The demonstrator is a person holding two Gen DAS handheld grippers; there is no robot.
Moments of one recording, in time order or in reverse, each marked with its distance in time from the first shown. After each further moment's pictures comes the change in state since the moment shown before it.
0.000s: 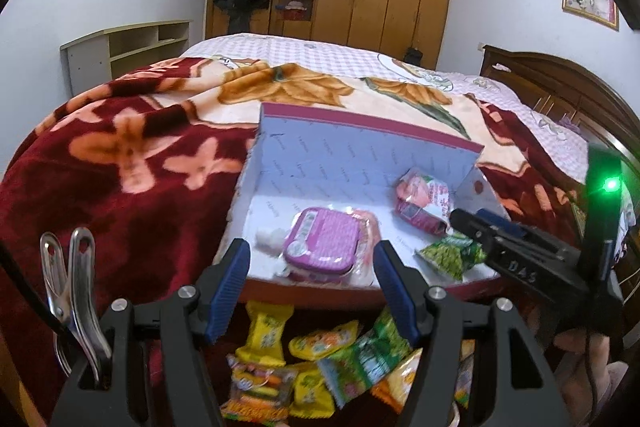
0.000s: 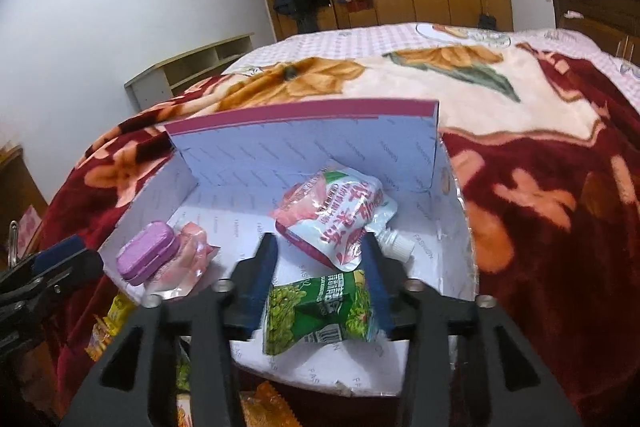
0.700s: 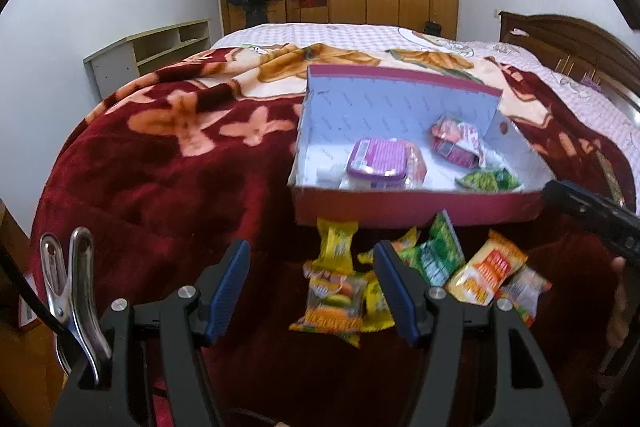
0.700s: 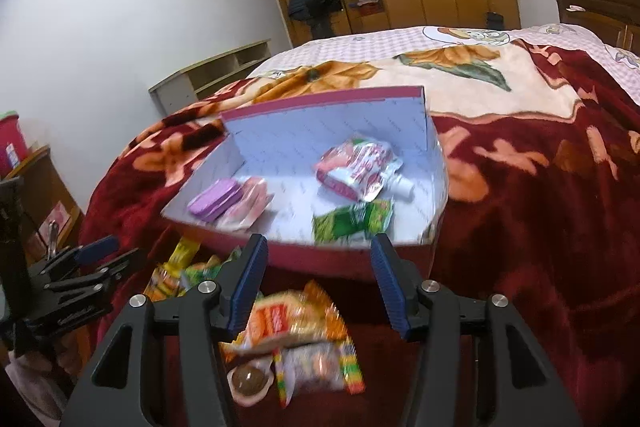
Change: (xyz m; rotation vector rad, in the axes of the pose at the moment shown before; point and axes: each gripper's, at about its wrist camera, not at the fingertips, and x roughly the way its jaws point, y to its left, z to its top) left arm -0.034 0.015 -0.047 0.092 0.051 0.147; right arm -0.079 0.010 -0.043 0.016 -0.008 0.078
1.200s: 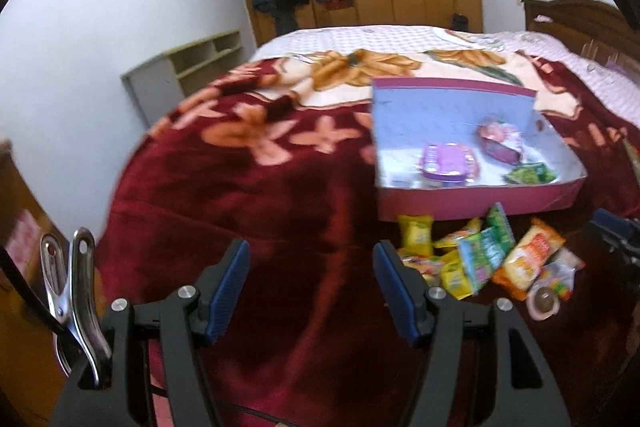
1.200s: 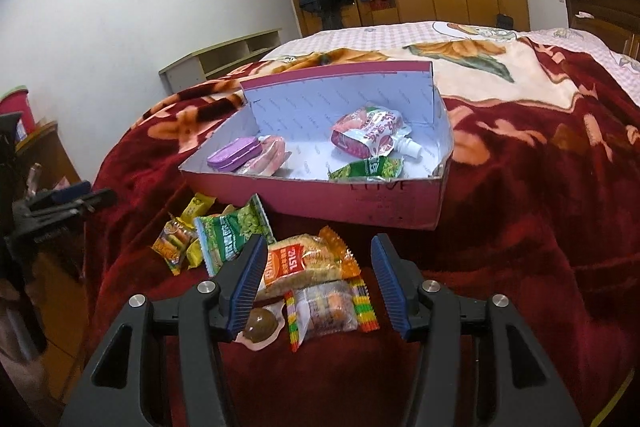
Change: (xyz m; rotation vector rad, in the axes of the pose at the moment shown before) left arm -0.041 0.043 0.006 0.047 -0.008 0.171; right arm -0.015 0.010 -0.034 -0.039 0.024 0.011
